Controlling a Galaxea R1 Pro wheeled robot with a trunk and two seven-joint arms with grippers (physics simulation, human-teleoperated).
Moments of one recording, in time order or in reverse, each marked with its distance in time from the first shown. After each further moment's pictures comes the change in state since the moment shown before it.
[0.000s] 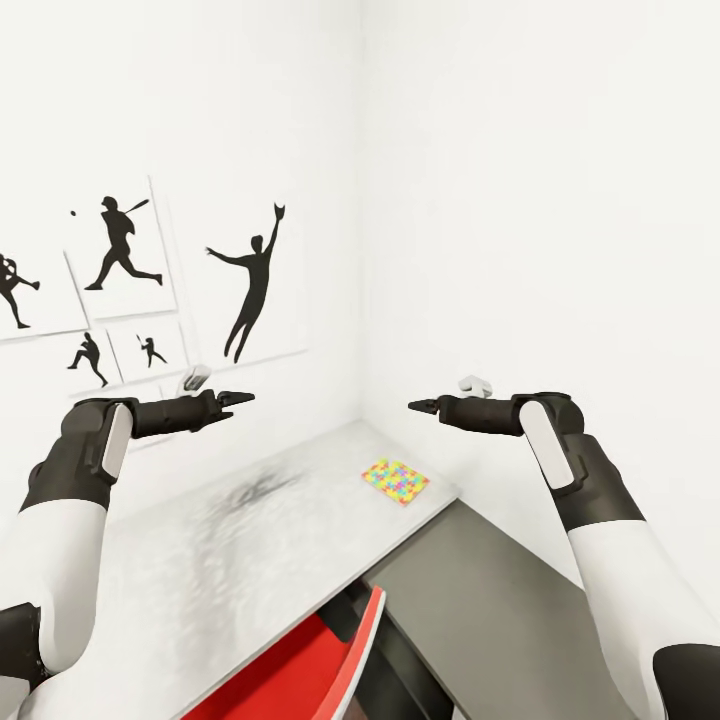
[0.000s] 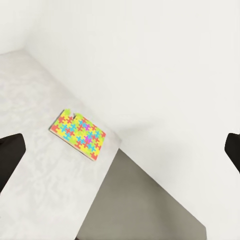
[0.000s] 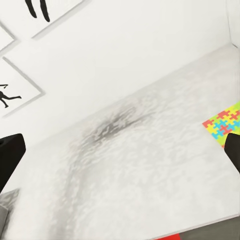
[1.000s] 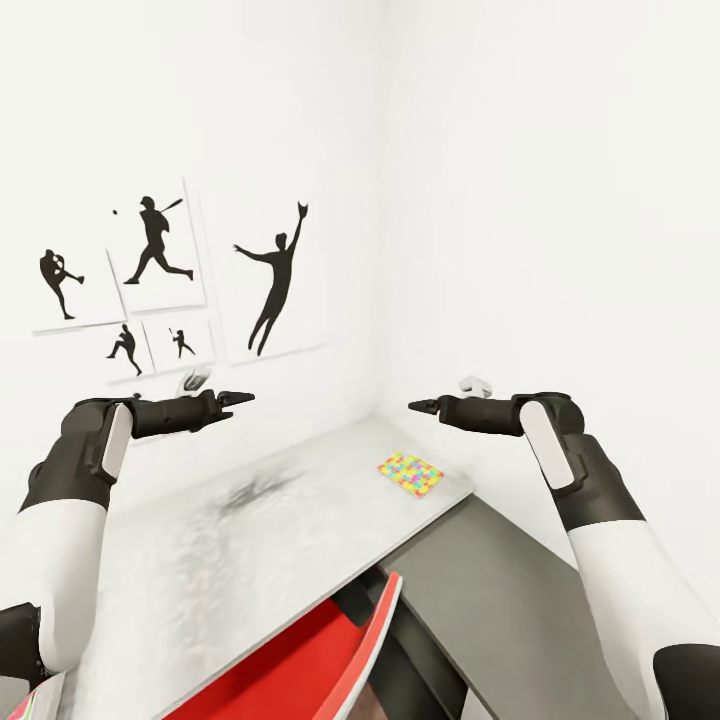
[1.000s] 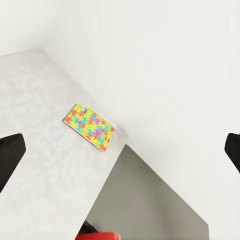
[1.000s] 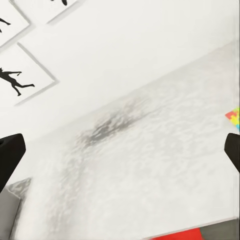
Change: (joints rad) left arm 0.000 0.000 0.000 0.001 0.000 0.000 0.000; right arm 0.000 -0.001 0.001 0.001 0.000 0.000 0.000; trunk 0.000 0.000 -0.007
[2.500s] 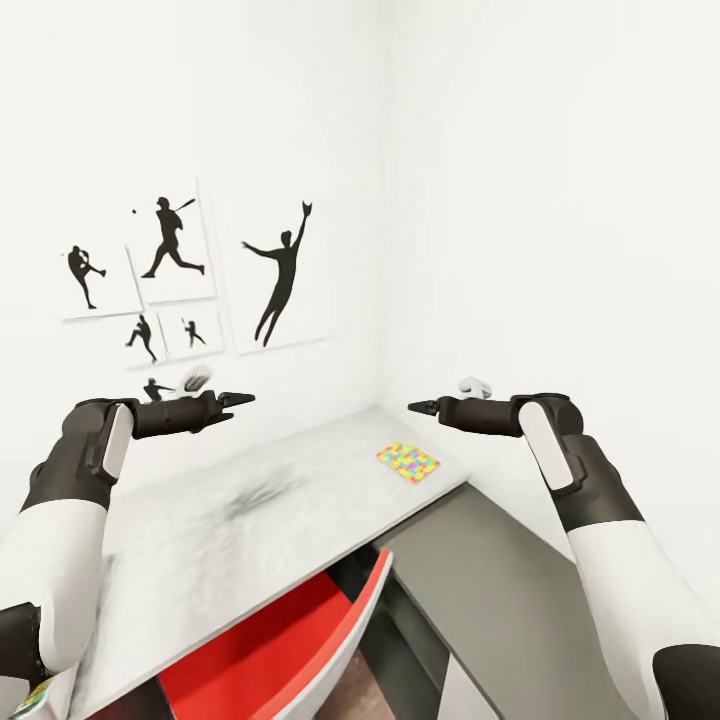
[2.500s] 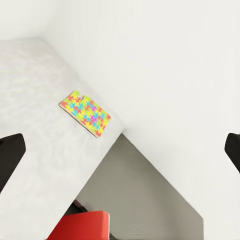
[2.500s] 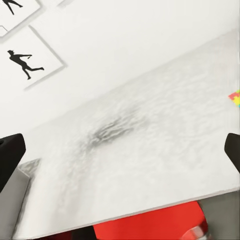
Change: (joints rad) left arm 0.000 0.000 -0.001 0.006 -0.001 0.000 0.001; right arm 0.002 0.001 0.002 0.003 0.000 0.000 0.000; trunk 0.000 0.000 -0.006
